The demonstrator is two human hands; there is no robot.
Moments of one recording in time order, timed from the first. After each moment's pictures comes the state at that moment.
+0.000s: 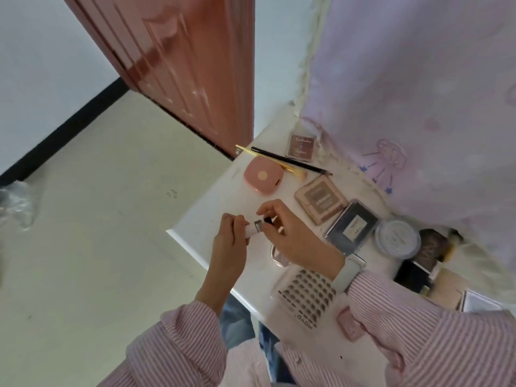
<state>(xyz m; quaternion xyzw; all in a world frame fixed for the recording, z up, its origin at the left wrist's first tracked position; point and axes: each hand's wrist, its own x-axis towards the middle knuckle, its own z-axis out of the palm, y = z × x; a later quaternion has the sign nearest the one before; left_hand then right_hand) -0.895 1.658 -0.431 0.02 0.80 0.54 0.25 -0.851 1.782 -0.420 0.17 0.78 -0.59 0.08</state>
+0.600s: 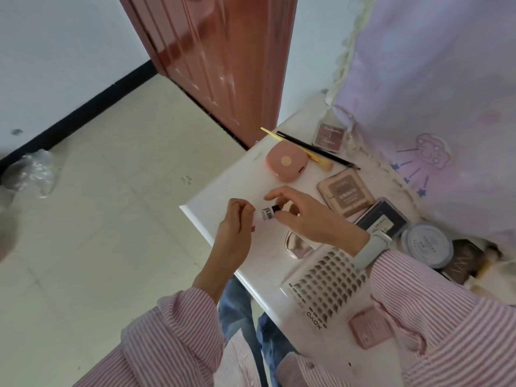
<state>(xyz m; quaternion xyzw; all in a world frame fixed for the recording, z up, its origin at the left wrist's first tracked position) -0.893 1.640 -0.450 0.03 0.81 0.54 0.23 -0.869 1.794 -0.431 0.09 0.81 -0.54 0.20</state>
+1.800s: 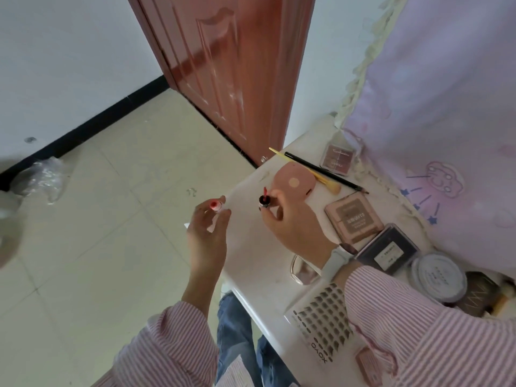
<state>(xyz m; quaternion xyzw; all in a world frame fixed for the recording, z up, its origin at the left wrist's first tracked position) -0.923 1.621 -0.459 -0.12 0.76 0.64 0.06 -0.901 1.770 -0.458 0.11 0.90 -0.41 -0.01</state>
